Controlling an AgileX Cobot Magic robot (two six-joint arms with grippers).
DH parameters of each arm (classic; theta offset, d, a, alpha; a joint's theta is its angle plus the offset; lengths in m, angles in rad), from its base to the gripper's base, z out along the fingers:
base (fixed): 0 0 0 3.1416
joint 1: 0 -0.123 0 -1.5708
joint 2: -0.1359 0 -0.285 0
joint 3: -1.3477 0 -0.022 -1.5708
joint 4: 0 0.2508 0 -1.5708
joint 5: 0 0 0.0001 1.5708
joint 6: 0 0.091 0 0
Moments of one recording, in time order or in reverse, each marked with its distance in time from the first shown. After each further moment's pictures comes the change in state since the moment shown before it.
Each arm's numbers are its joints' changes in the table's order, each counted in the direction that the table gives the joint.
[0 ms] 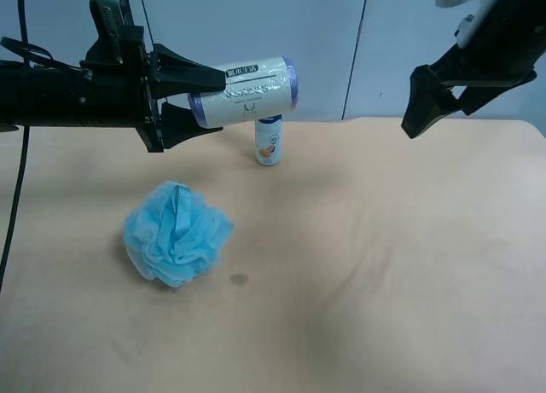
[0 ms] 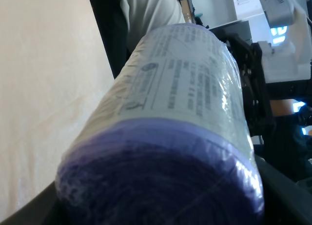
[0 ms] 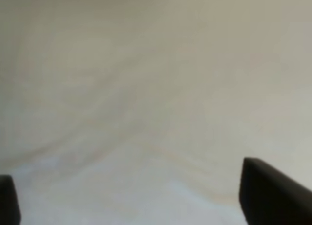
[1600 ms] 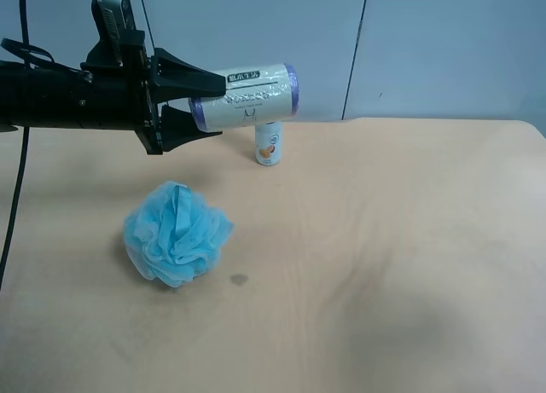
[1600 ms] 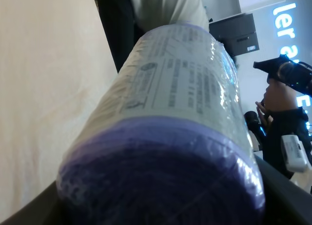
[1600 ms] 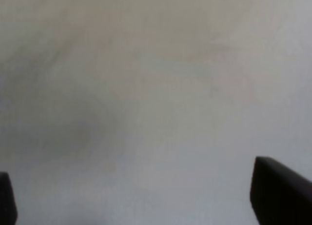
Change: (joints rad) left arm 0.000 0.000 0.000 0.023 0.000 0.000; right arm 0.000 1.141 -0.745 -0.131 0.053 0.305
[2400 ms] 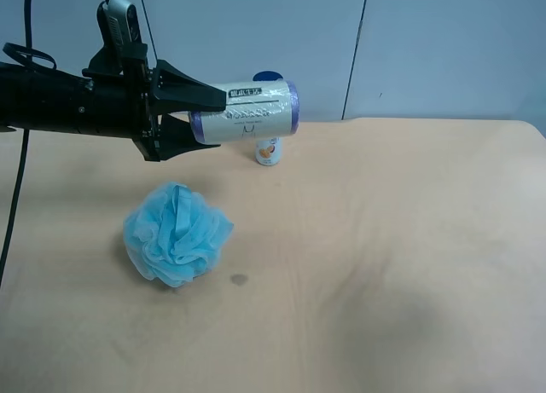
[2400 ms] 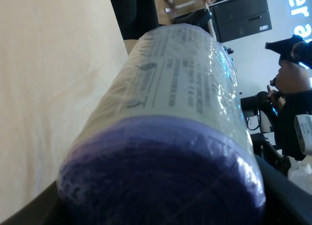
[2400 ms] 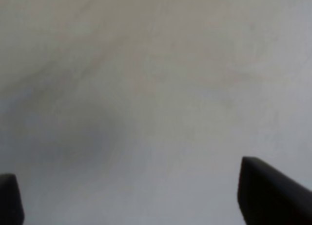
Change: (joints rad) left arm 0.000 0.000 0.000 0.068 0.000 0.000; right arm 0.000 0.002 -0.039 0.079 -0.088 -0.106
